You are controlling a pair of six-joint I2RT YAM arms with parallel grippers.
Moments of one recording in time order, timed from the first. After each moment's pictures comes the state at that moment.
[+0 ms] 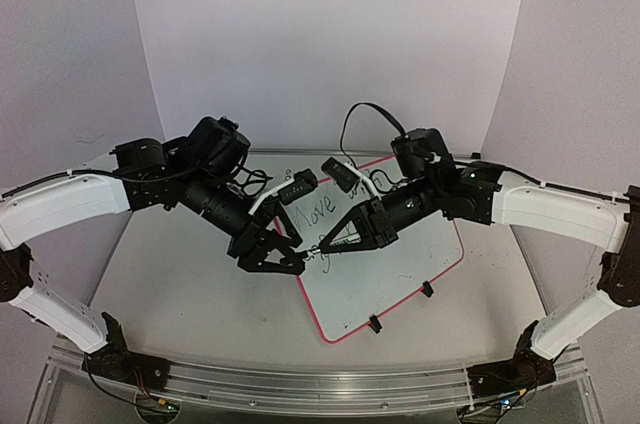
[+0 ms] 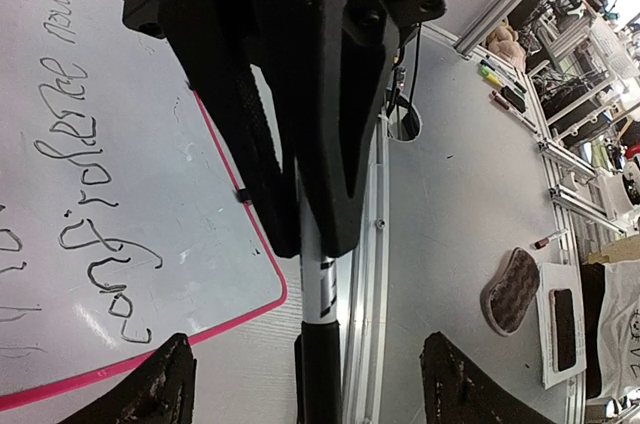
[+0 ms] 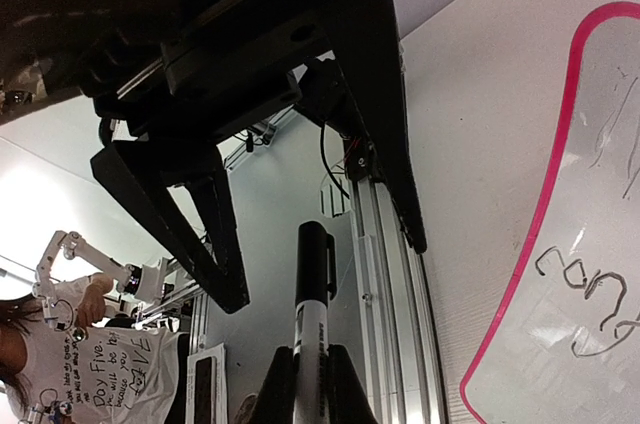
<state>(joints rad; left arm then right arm) -1.01 1.37 1.31 -0.69 0.62 0.09 0.89 1.49 1.21 -0.30 -0.94 0.36</state>
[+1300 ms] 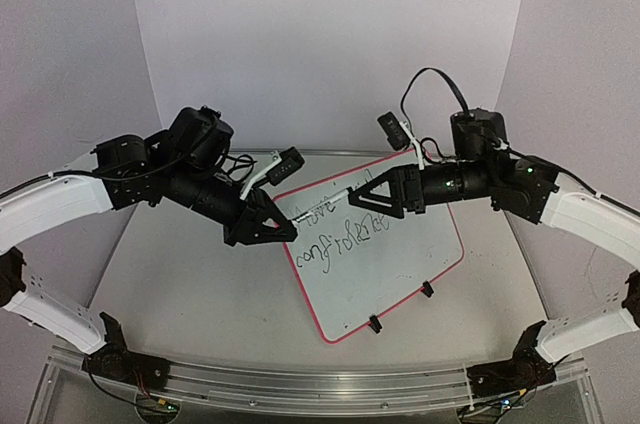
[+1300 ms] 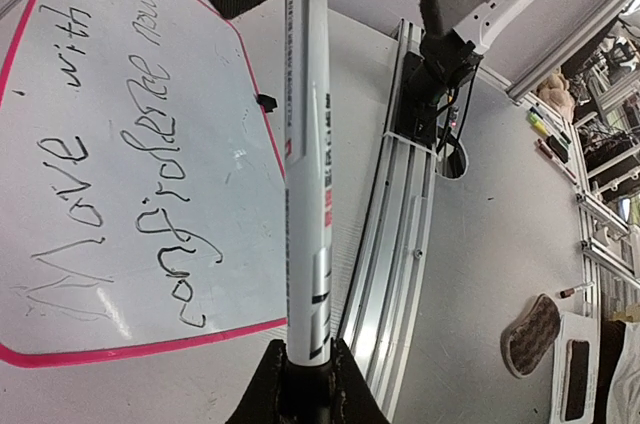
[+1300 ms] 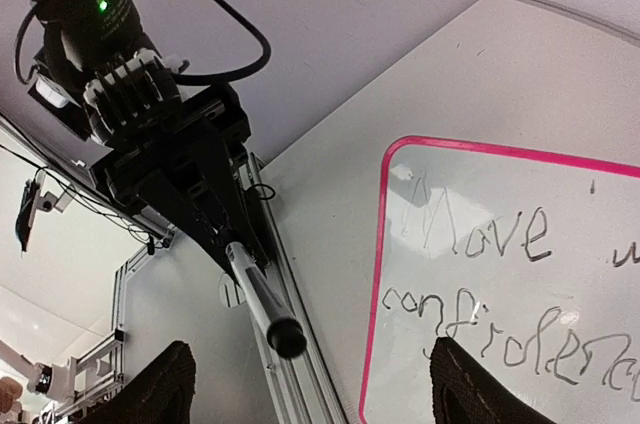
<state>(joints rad) -1.00 1.32 1.31 -0.67 0.47 -0.03 0.81 1.27 1.17 -0.29 -0.60 0.37</state>
